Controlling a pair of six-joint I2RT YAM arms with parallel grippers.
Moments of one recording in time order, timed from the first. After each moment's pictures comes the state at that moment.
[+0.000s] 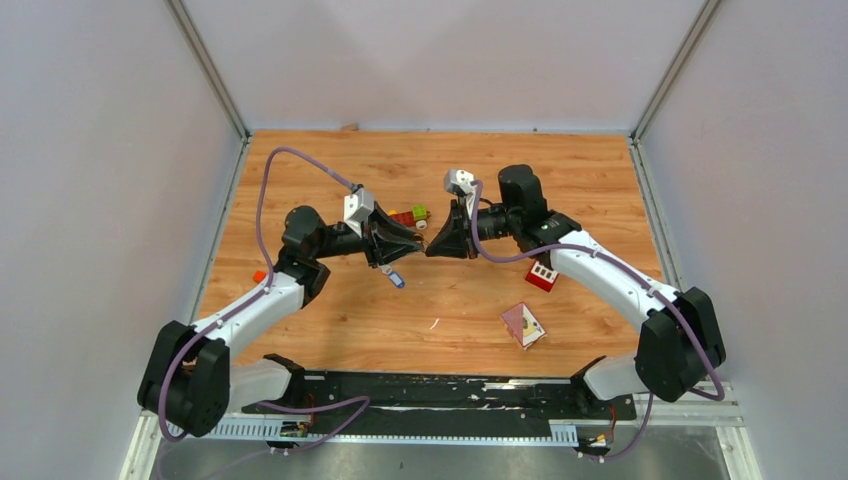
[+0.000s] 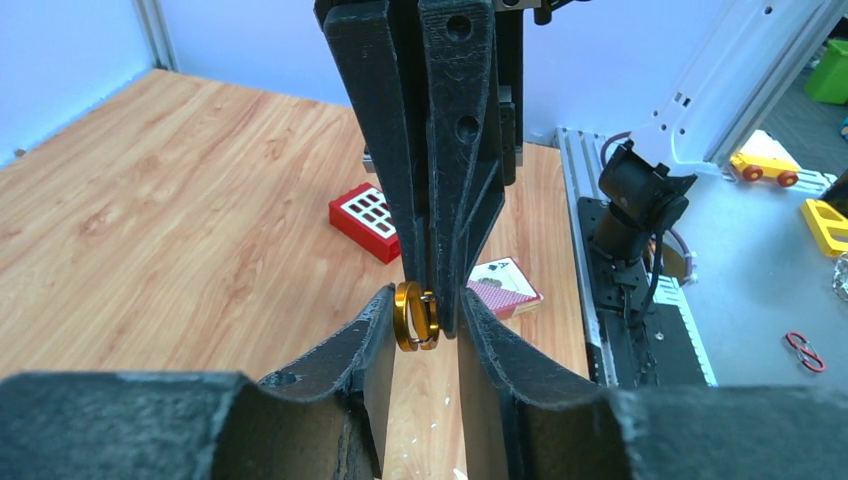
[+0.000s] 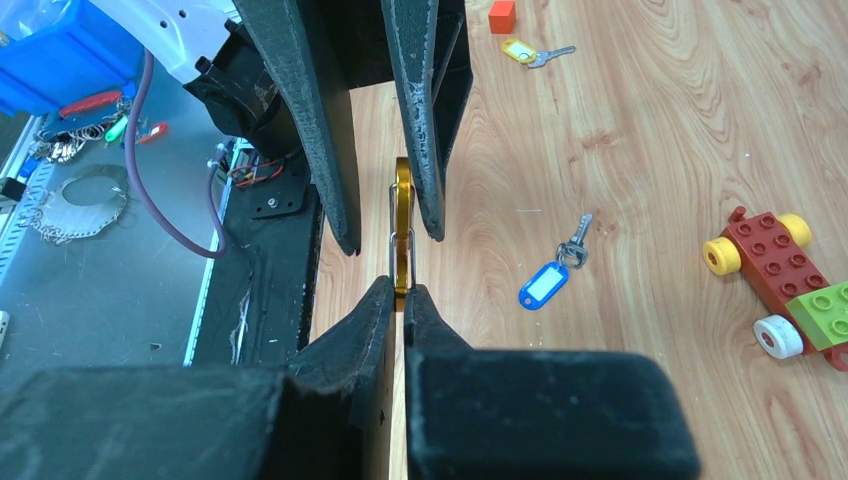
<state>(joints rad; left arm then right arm) -0.43 1.19 0.61 0.76 1.02 -0.29 0.57 1.41 1.06 -0.05 -1.01 -0.08</state>
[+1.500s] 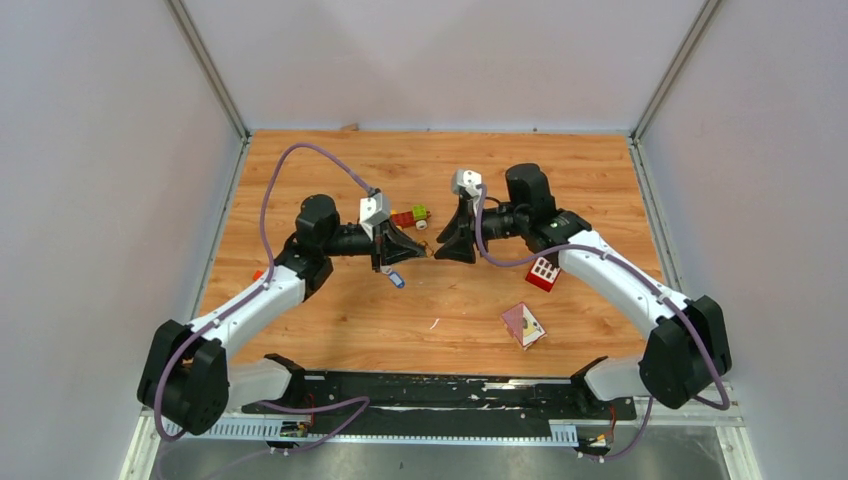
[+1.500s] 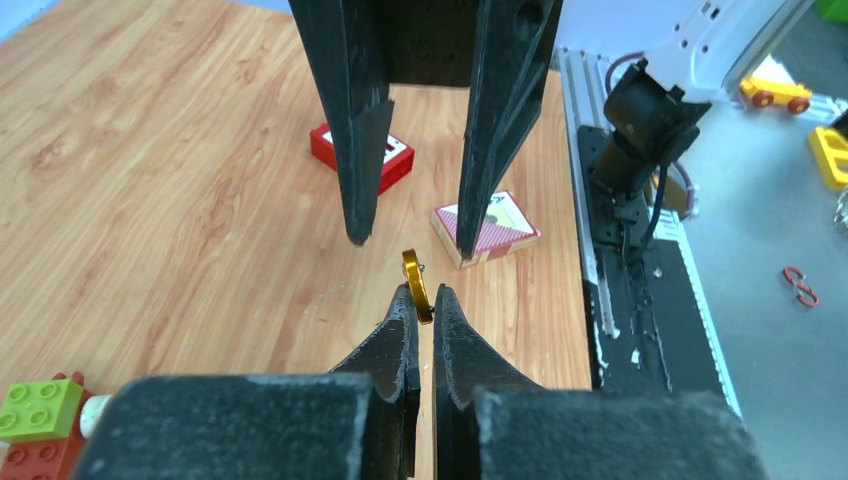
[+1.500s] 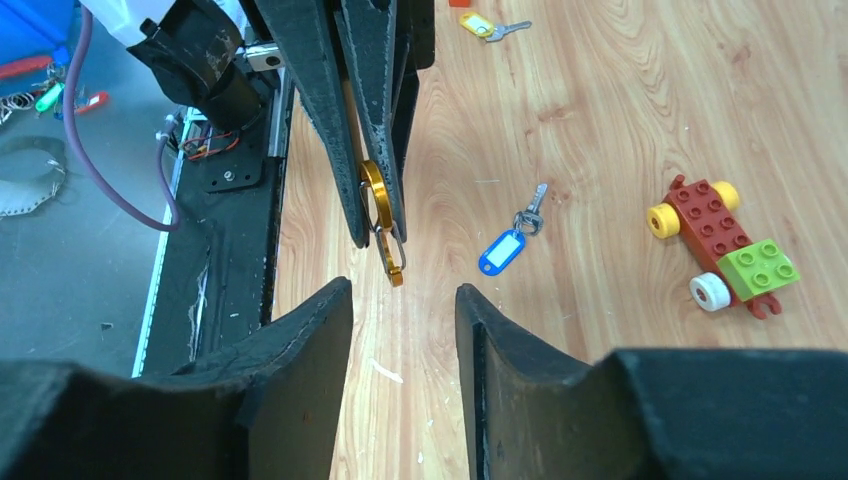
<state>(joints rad) -0.45 1.20 0.68 0.45 1.04 -0.10 0.54 1.39 1.08 -0.17 -0.96 -0.20</state>
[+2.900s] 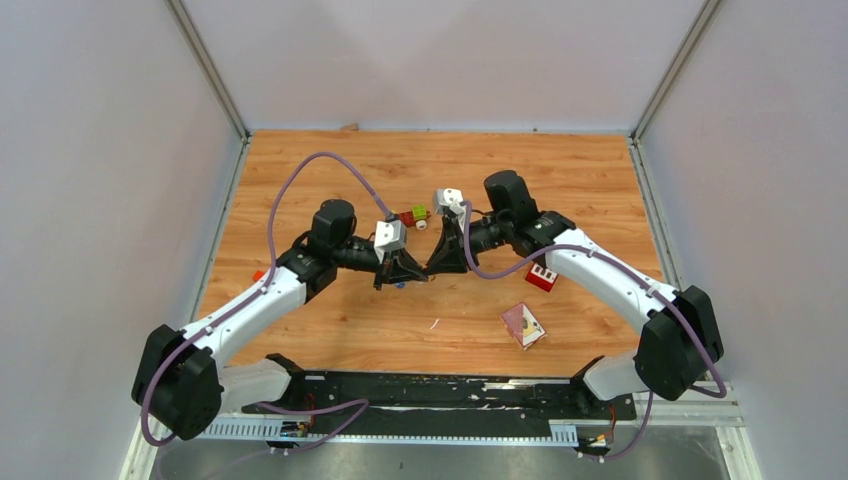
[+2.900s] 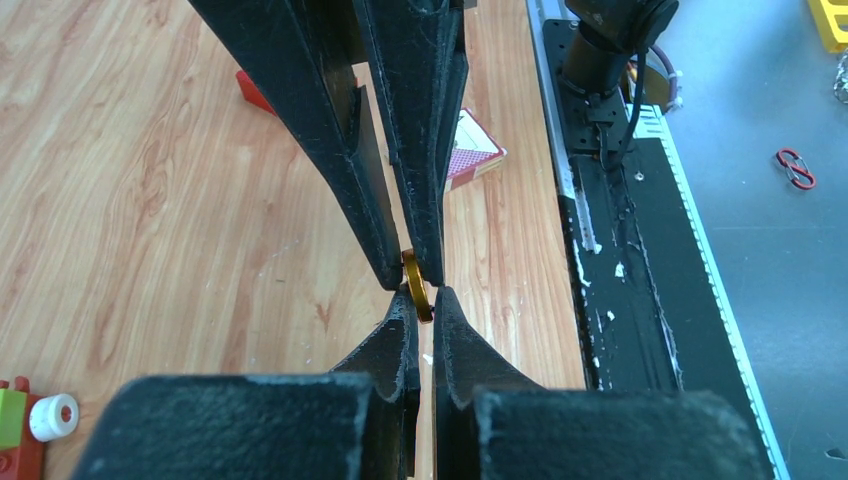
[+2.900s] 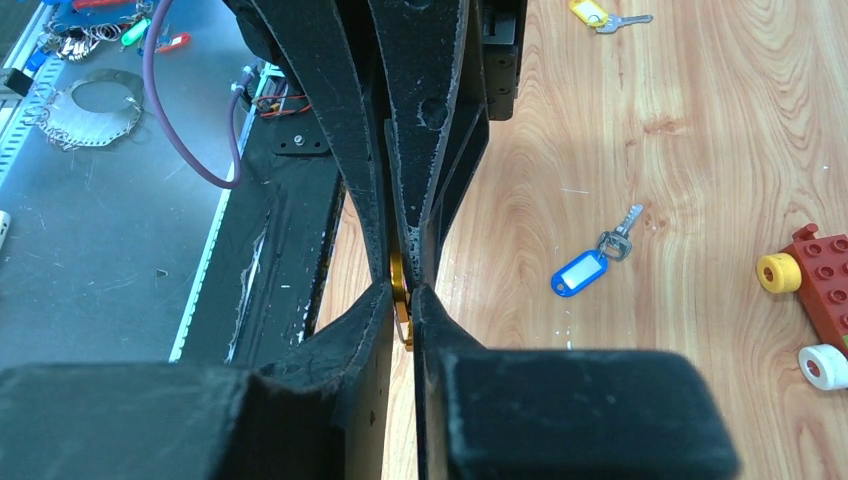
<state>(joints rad) -0.54 1.17 0.75 -0.01 1.04 0.30 0.63 1.42 1.11 -0.29 -1.05 -0.34</state>
